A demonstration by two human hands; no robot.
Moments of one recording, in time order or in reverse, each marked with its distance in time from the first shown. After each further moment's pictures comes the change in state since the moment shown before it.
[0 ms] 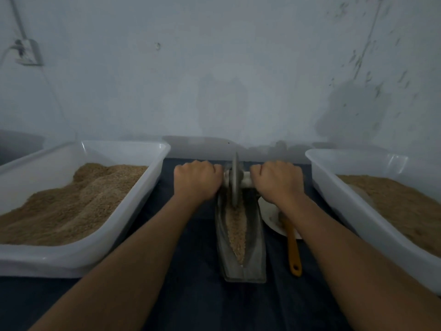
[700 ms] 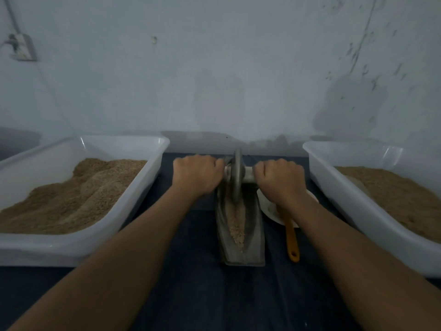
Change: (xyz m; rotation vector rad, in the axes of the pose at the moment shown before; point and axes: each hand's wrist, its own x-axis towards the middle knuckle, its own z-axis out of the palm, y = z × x) left_hand -0.002 -0.002 -0.017 -0.158 -0.133 -0.043; right_hand -0.018 0.013 0.018 -0.109 0.156 -0.143
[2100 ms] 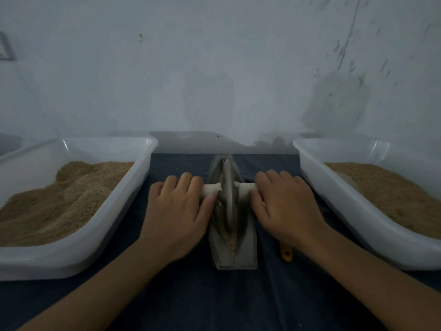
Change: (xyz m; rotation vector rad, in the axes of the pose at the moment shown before) left_hand -0.102 0.000 0.002 -0.174 0.370 0.112; right_hand -0.071 -0.002 -0.031 0.180 0.151 -0.068
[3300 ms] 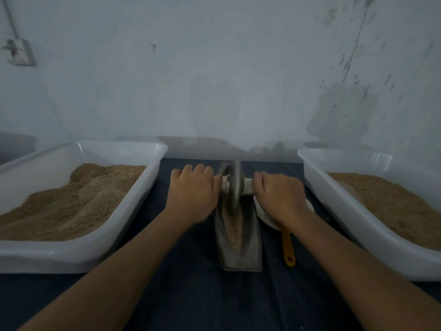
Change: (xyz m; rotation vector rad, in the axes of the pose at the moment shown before) left_hand 0.054 -0.006 0.021 0.104 -0.136 -0.078; right_hand 0.048 0.004 0.021 -0.070 -0.209 0.153
